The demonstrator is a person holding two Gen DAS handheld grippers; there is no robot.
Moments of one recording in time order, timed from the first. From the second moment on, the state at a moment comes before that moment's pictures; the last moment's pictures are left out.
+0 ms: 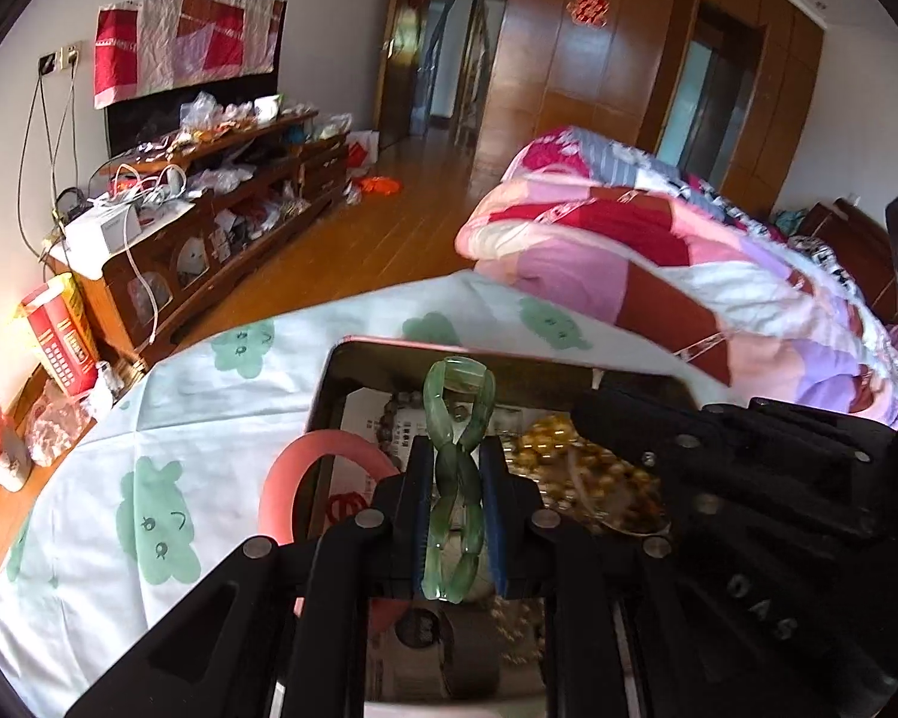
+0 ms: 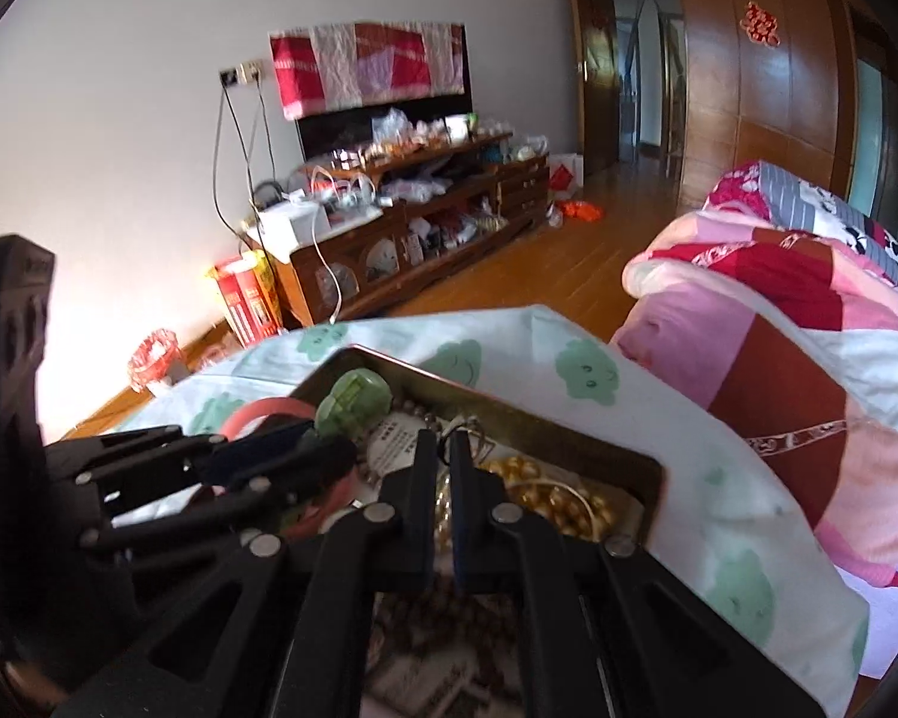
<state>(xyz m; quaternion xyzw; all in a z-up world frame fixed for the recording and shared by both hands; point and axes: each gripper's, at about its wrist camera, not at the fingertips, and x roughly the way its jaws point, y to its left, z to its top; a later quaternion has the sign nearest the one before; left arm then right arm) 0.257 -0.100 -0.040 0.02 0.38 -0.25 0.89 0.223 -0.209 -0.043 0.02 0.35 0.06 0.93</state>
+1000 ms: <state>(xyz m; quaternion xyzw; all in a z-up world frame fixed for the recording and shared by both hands) 0.182 -0.077 0.008 0.07 0.36 -0.17 0.92 0.133 -0.259 -0.012 0.27 0.31 0.07 0.91</state>
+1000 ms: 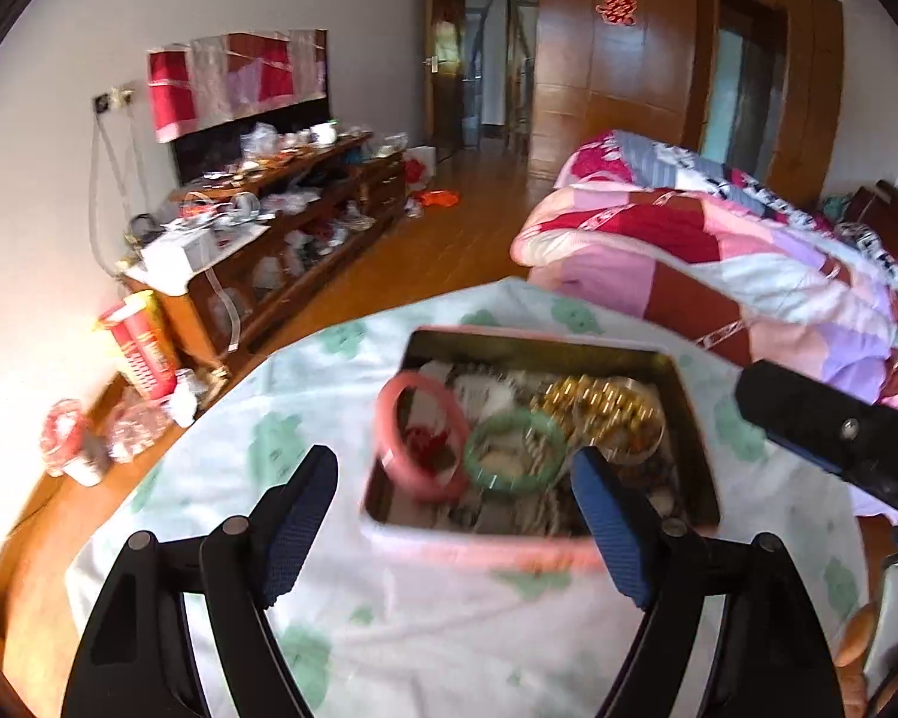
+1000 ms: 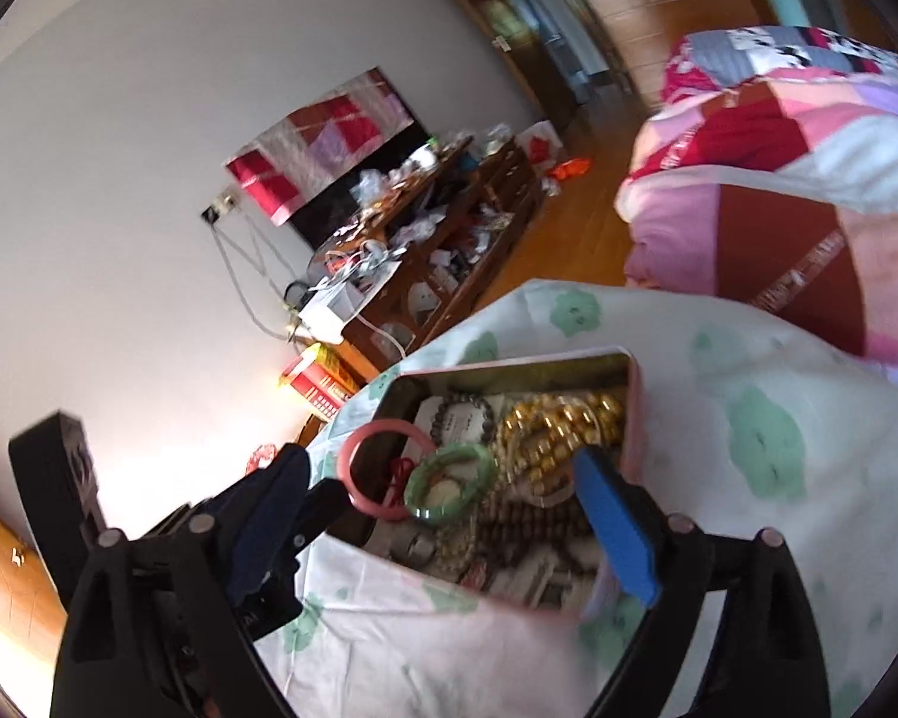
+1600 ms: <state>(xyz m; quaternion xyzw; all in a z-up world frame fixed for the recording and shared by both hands) 0.076 -0.025 -0.004 0.06 0.35 -0.06 0.93 0.017 -0.202 -0.005 0.13 0.30 -0.05 0.94</state>
